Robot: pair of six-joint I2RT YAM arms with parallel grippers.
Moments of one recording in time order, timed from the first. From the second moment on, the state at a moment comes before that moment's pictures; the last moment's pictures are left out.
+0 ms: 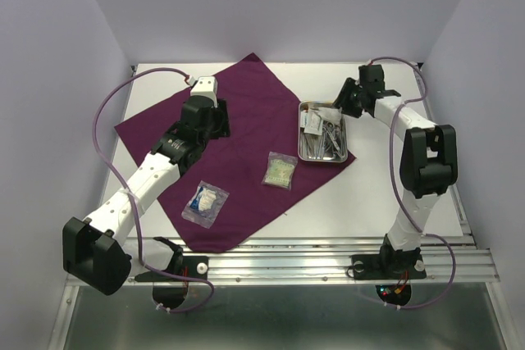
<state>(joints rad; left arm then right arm) -0.48 1.21 1.02 -0.32 -0.31 -0.29 0.10 1.94 1.46 -0.31 -0.13 0.55</state>
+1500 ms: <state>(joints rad) -0.48 1.20 1.02 -0.32 -0.31 -0.30 0.16 1.87 1.56 -0.36 -0.10 0.46</state>
